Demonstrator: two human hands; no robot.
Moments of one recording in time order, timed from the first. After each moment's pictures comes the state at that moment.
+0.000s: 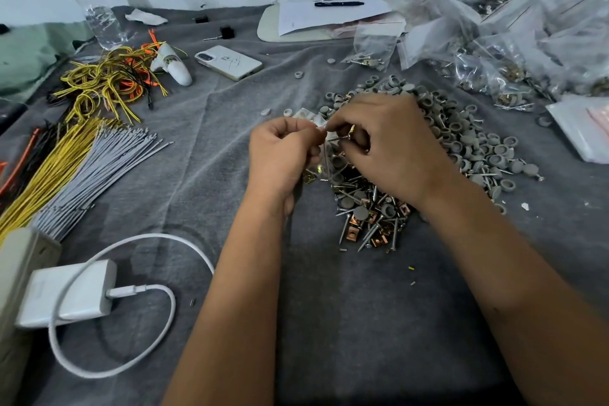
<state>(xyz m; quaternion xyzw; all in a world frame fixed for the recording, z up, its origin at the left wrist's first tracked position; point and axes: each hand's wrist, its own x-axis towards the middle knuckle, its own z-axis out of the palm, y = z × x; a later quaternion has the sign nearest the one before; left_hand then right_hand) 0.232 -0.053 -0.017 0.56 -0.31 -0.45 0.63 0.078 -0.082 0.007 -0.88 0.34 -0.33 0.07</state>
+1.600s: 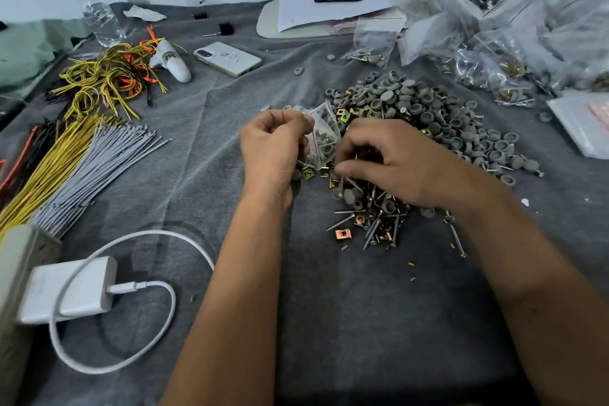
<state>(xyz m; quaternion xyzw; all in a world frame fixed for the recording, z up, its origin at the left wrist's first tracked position) 0.237 -0.055 -0.018 0.56 -0.28 -0.40 0.67 0.060 -0.080 0.002 -0.89 0.31 -0.19 0.28</state>
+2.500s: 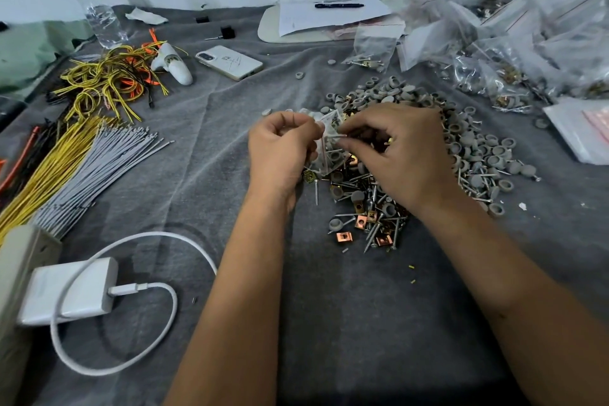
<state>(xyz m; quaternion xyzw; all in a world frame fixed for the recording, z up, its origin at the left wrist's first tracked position) 0.234 -0.054 -0.018 0.55 -0.31 -0.42 0.66 0.072 -0.077 -0.010 -0.81 0.34 -0.46 0.12</state>
